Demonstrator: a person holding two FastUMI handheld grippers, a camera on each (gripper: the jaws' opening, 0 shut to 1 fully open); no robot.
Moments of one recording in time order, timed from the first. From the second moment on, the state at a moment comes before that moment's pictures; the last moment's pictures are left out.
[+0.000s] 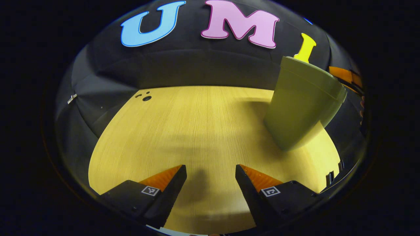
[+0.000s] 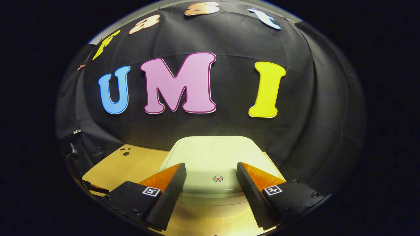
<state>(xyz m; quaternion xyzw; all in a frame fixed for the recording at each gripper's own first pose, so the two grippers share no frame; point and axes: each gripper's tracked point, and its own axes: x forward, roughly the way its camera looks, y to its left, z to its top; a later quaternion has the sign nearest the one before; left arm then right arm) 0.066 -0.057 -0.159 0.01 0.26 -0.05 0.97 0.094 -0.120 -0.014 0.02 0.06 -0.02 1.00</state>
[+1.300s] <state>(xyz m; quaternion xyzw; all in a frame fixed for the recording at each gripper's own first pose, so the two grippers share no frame) -0.046 0.007 0.036 0.01 -0.05 -0.03 1.00 -0.038 0.027 0.029 -0.01 -0.04 0.02 1.00</state>
